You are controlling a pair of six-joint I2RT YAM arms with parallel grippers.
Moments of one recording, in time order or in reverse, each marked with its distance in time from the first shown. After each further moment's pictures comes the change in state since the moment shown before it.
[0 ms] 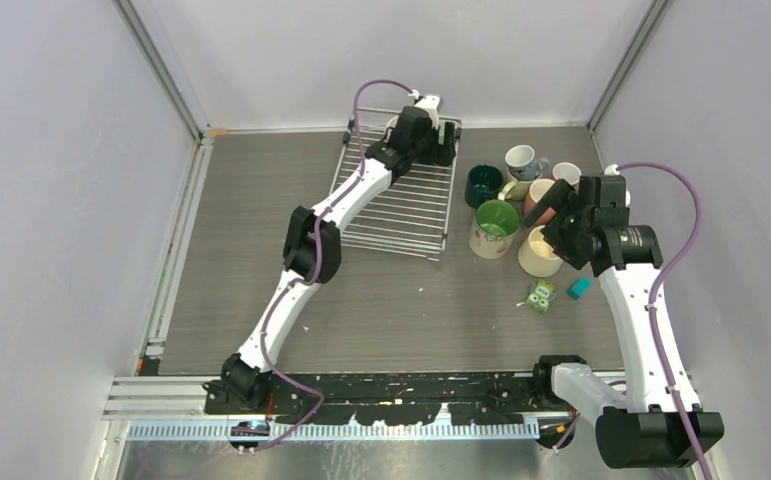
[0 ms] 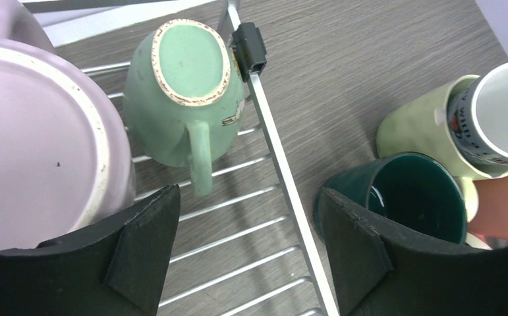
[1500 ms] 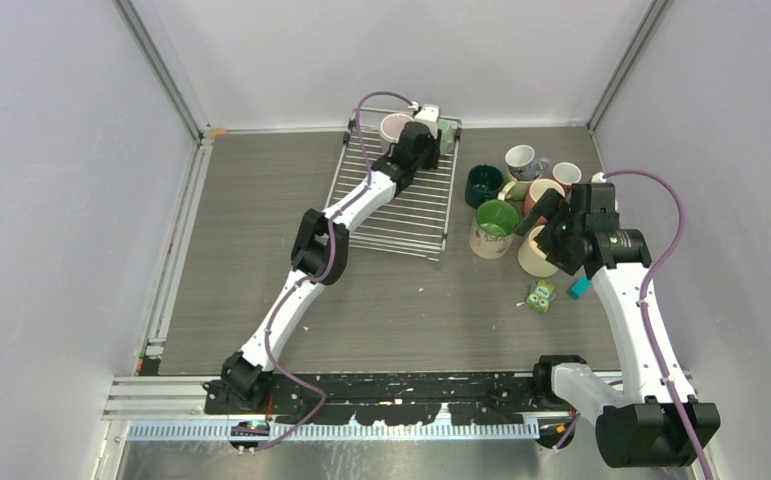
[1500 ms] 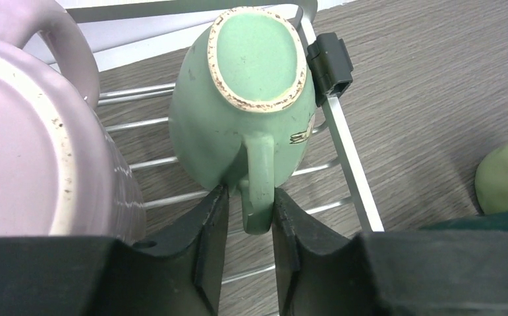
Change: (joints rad) left arm 0.000 0.129 0.002 0.214 -0.154 0.092; right arm 0.000 0.001 -0.104 0.061 -0.045 -0.033
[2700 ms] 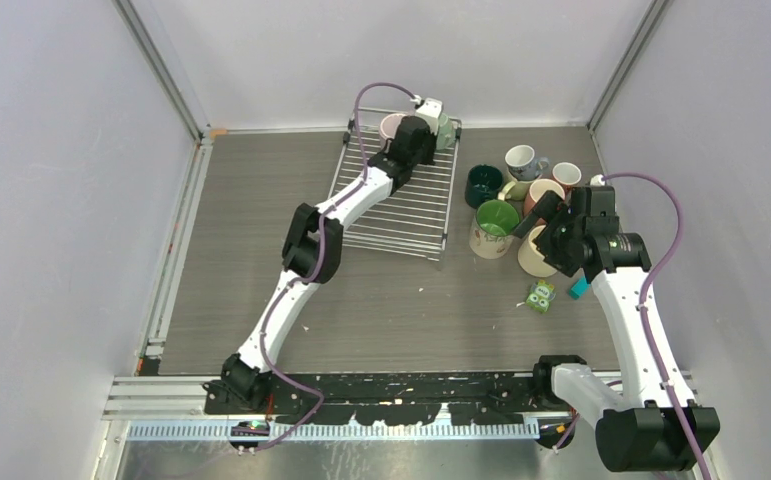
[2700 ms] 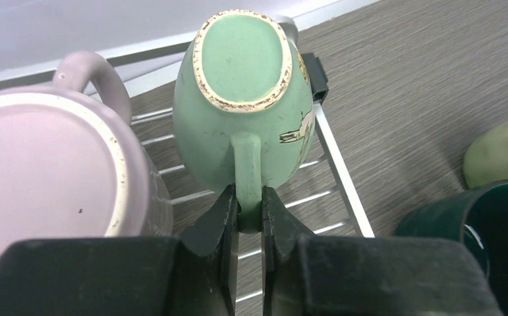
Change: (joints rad) left arm -0.011 -0.139 -0.171 0.059 -0.003 0.109; right arm 0.000 -0.018 -0.024 0.015 -0.022 0.000
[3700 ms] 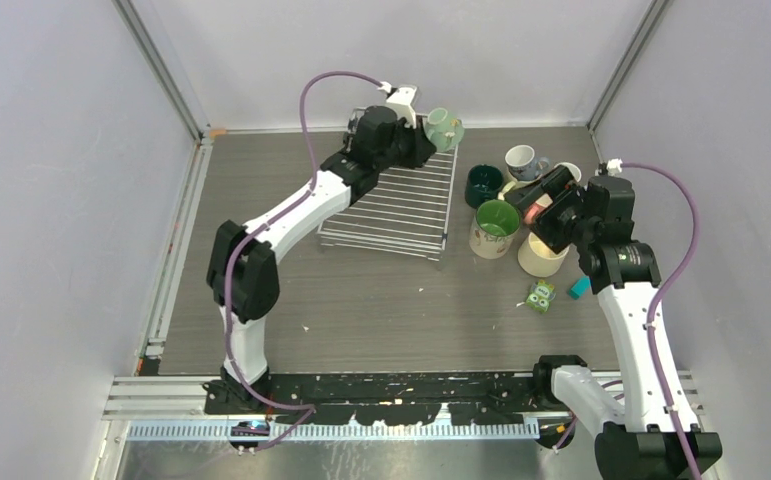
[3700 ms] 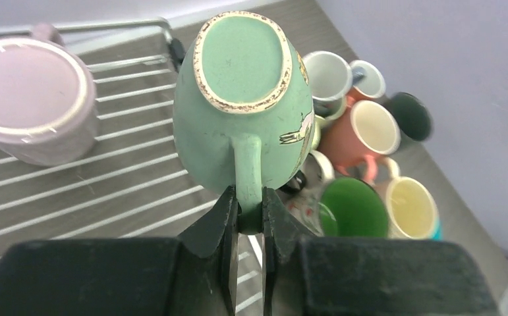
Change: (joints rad) left arm -0.027 -0.683 -0.632 0.000 0.182 -0.221; right arm 0.000 -0.076 0.021 0.203 -0.148 0.163
